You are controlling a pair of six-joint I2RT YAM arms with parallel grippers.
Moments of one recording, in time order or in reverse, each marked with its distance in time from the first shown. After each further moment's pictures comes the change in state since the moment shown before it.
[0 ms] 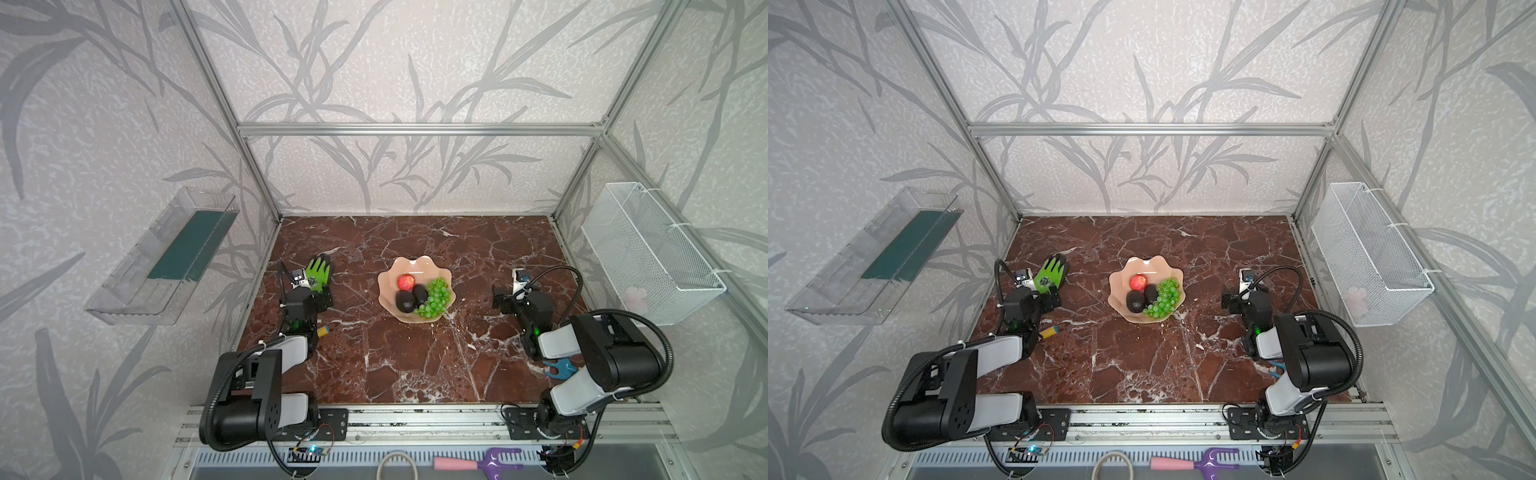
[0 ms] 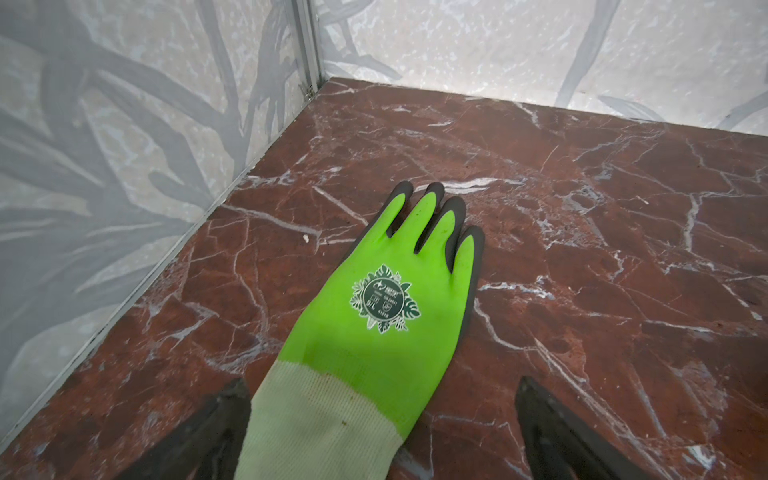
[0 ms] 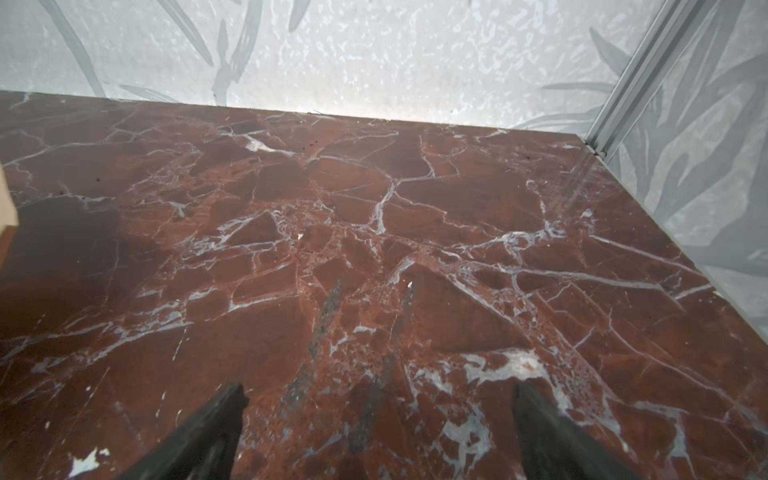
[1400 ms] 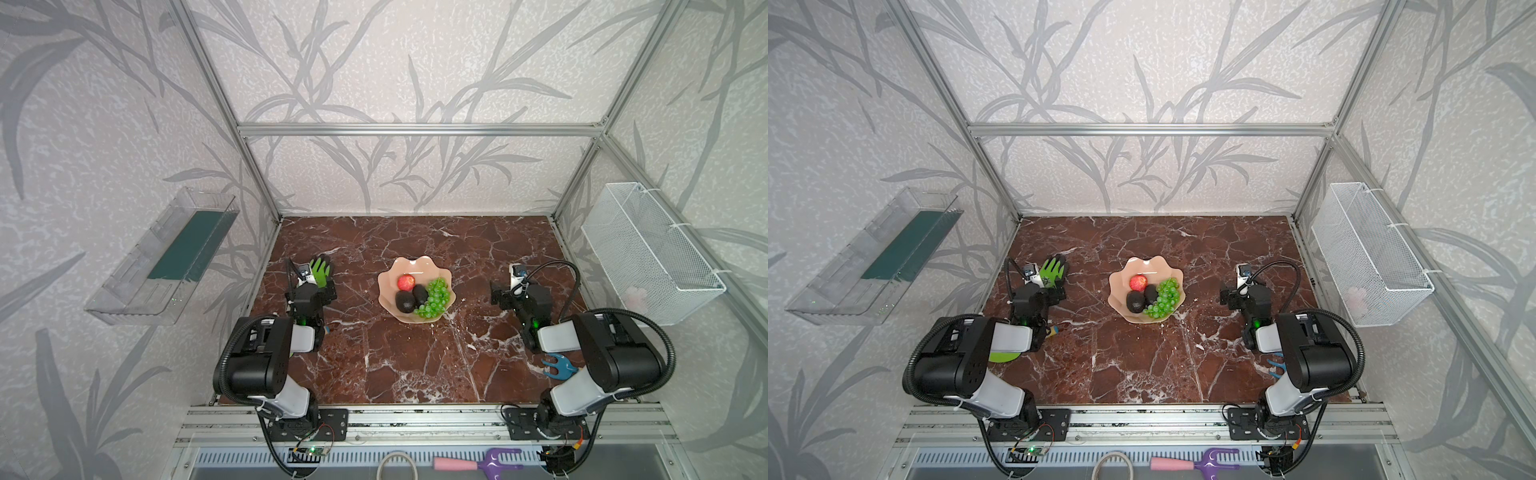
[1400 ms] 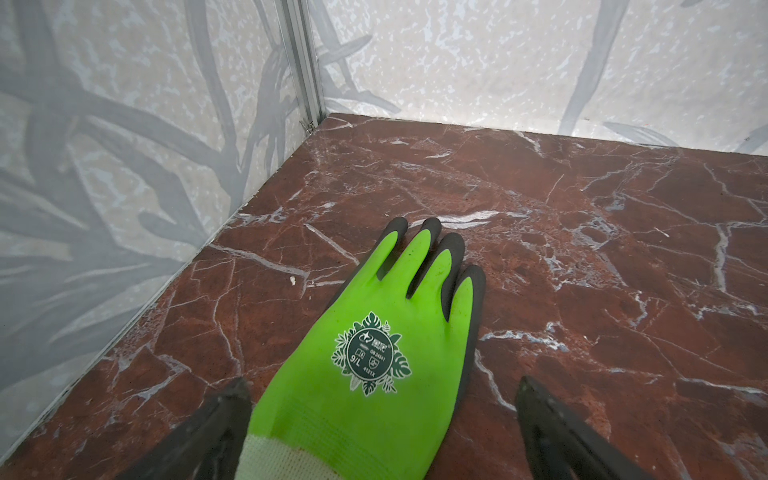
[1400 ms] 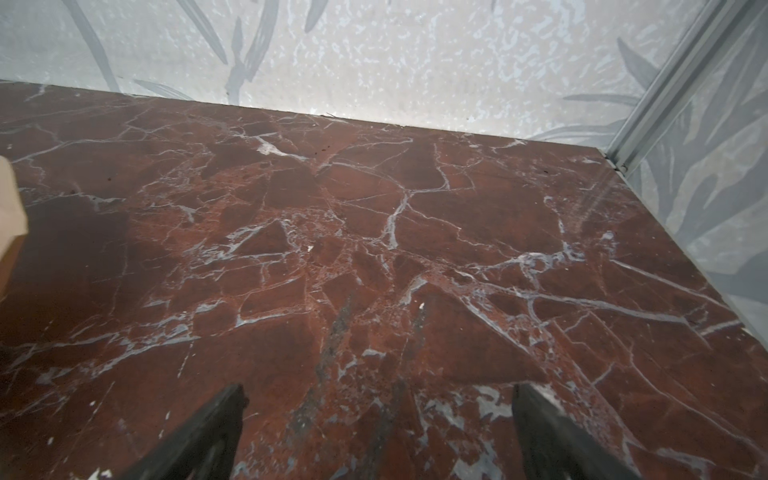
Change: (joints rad) left arm -0.046 0.206 0.037 0.238 -0.098 0.027; right arm 0.005 -0.002 0.071 -0.096 -0.045 -0.029
